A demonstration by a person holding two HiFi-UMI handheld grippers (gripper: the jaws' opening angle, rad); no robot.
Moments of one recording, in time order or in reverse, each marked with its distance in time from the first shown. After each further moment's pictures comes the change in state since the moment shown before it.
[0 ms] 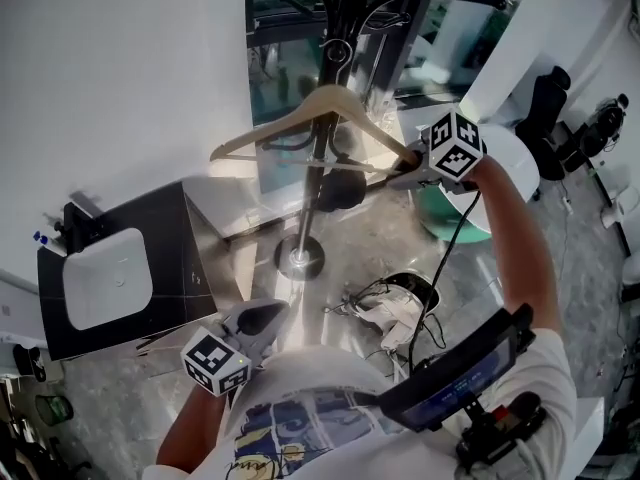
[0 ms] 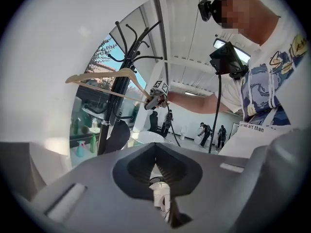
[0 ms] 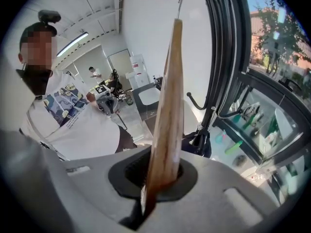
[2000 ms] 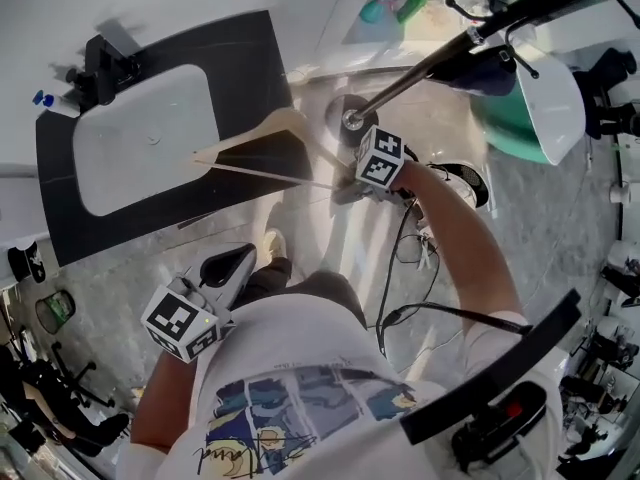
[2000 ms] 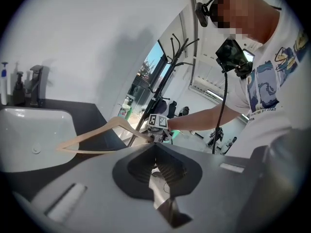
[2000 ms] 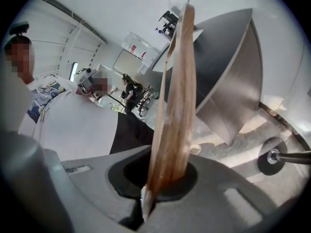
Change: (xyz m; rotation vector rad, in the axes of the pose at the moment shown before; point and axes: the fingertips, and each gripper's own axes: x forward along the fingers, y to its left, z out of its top) left arm -0.296 0.114 -0.124 -0.264 0.147 0.195; right arm 0.498 0.200 0.069 0.327 0.154 0.593
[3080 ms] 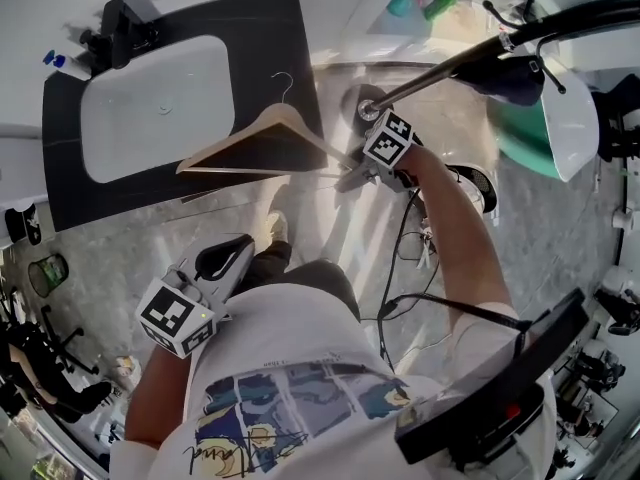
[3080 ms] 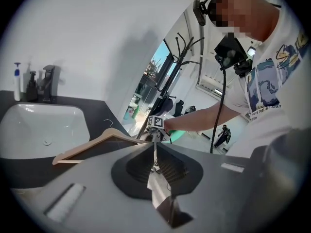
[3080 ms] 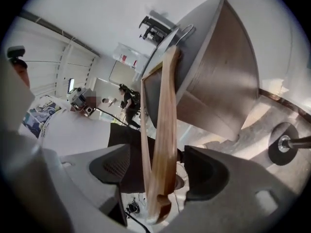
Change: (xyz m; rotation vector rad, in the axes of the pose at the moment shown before) left arm -0.015 0.003 -0.010 -0.029 0.009 0.084; right arm 0.012 -0.042 0.007 0.142 -0.071 0.059
